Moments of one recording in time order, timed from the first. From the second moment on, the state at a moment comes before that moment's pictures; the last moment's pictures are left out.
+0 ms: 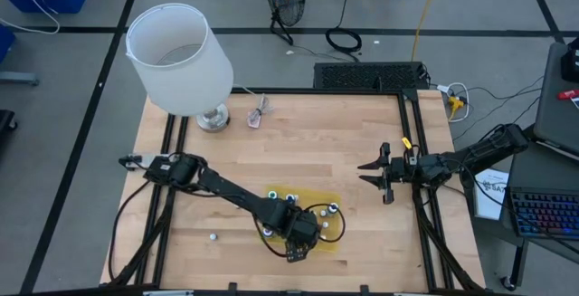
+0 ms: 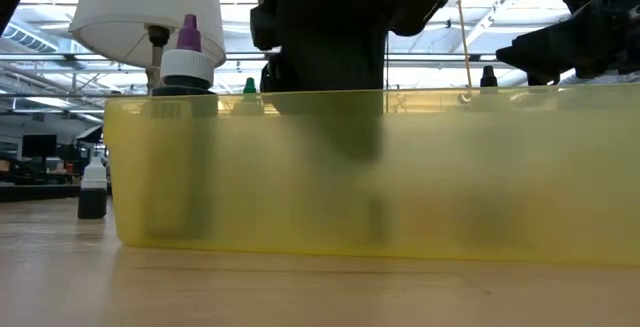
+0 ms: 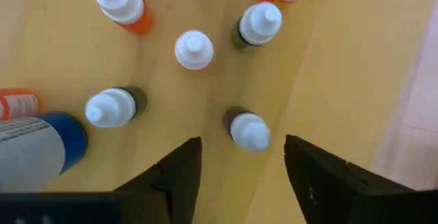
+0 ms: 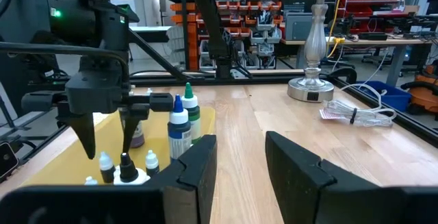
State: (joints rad) left arm -0.39 2.26 1.88 -0.87 -0.02 -0.60; right arm 0.36 0.34 0.01 0.30 0.39 0.04
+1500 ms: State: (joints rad) left arm -0.42 1.69 1.22 -1.13 -0.18 -1.13; right arm 0.36 0.34 0.02 0.30 0.39 0.04
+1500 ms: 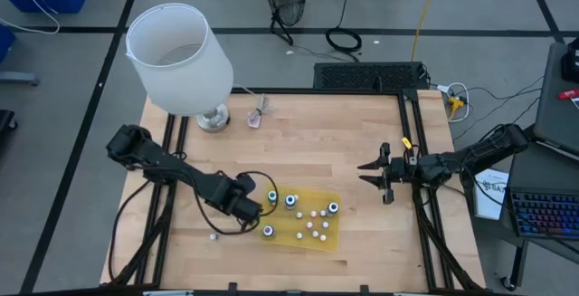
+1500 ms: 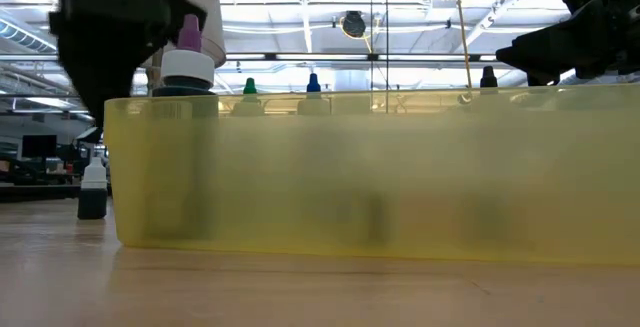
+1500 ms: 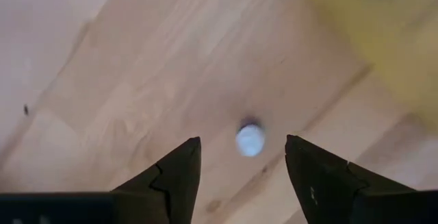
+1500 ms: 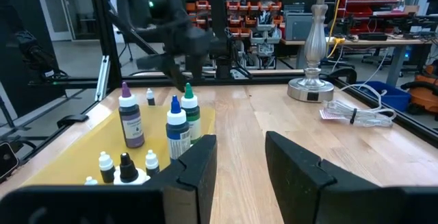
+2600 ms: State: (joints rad) left arm -0.39 1.68 0.99 -0.85 -0.07 -1.12; right arm 0.36 0.34 0.01 0.30 0.39 0.04
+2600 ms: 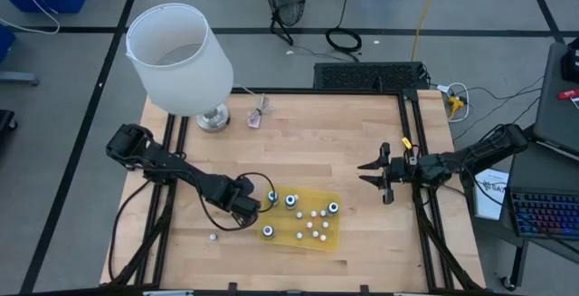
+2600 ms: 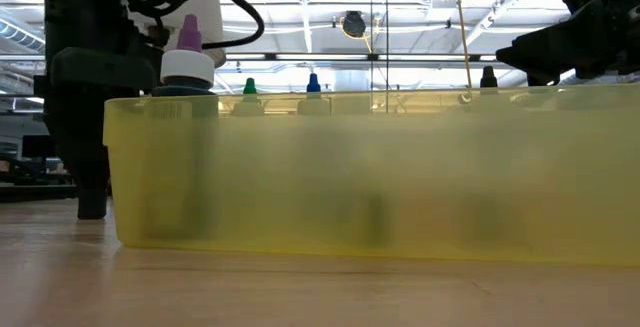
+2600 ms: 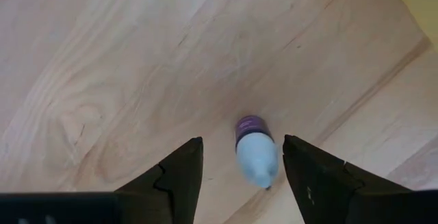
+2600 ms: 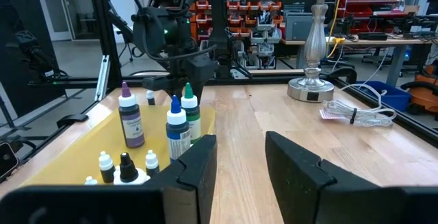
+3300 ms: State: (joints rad) left arm -0.39 1.68 0.99 -0.79 -0.06 -1.07; right arm 0.36 0.34 0.02 0.30 0.39 0.04
